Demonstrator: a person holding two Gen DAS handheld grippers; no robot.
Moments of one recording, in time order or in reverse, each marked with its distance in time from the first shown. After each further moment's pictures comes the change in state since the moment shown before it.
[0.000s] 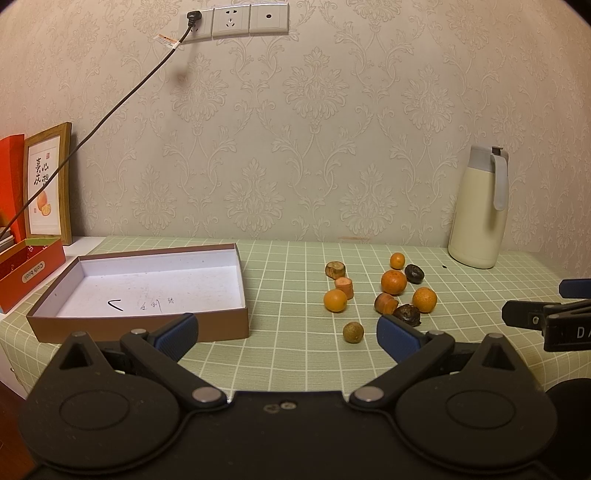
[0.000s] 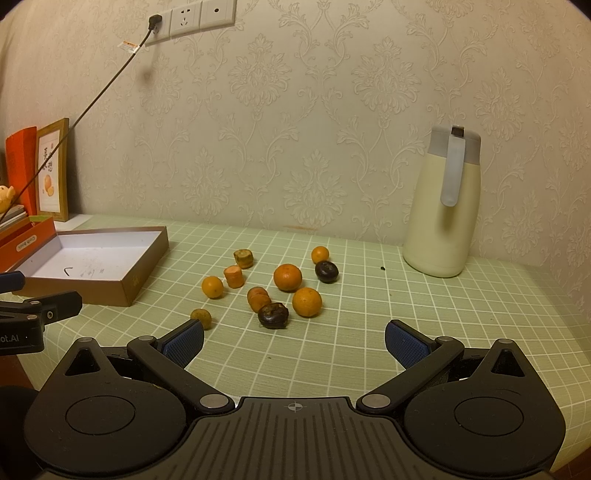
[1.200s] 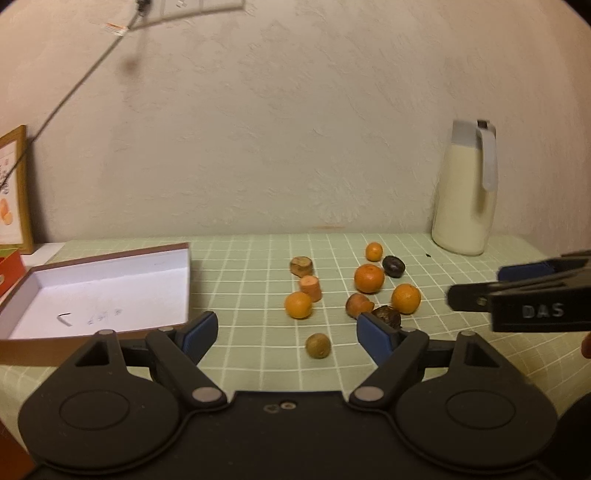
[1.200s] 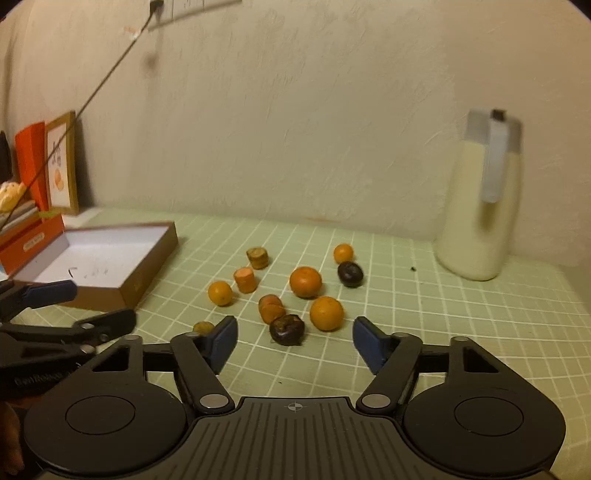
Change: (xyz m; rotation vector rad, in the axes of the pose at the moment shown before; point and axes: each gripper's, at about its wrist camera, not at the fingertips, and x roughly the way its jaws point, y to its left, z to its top) left arm 0.065 -0.041 0.008 0.061 0.045 -0.061; right arm 0.061 -0.010 0.022 0.000 0.065 0.090
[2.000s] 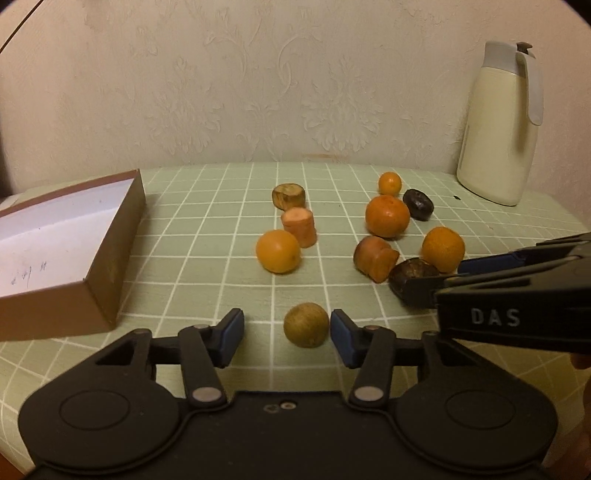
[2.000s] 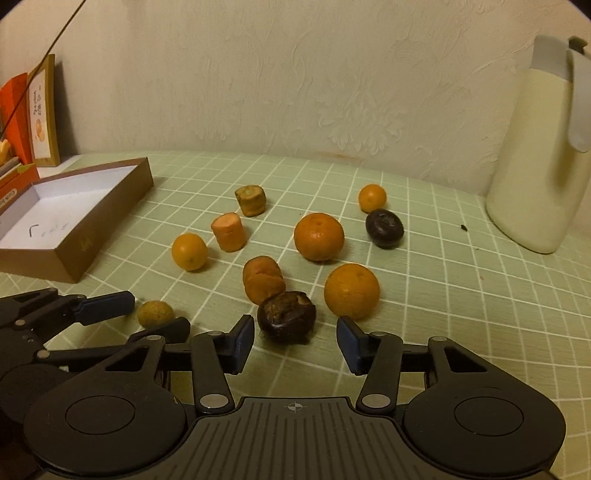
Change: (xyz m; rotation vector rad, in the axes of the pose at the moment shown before) left arm 0.113 -0.010 -0.025 -0.022 0.176 -0.002; right arm 0.123 -0.009 -0.008 -0.023 0.175 0.024
